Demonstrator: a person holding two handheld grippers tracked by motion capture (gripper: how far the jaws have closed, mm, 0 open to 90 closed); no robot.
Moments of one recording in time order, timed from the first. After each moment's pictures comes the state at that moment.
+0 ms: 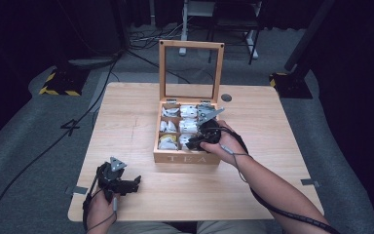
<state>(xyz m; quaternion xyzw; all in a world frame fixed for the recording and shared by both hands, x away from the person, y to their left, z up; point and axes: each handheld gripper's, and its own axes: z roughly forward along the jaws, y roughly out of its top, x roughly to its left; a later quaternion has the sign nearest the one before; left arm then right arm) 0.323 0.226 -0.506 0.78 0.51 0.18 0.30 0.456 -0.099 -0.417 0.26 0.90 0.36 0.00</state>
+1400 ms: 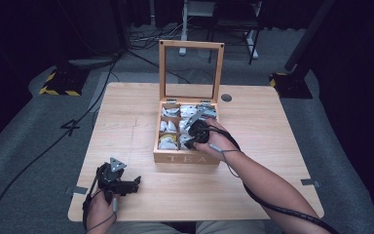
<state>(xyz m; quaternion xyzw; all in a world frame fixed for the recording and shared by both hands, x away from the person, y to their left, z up) 0.321 0.226 -0.506 0.78 0.52 0.18 0.30 0.463 -0.071 -0.416 0.20 0.94 0.27 0.04</state>
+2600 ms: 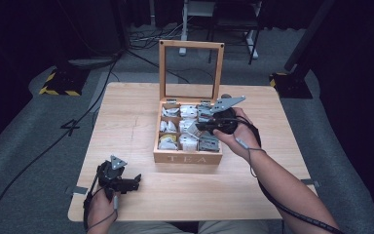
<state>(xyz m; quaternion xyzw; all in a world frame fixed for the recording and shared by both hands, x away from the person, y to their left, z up) 0.327 0.226 -0.506 0.78 0.52 0.19 0.30 0.443 -0.130 -0.345 0.21 0.87 0.43 0.10</state>
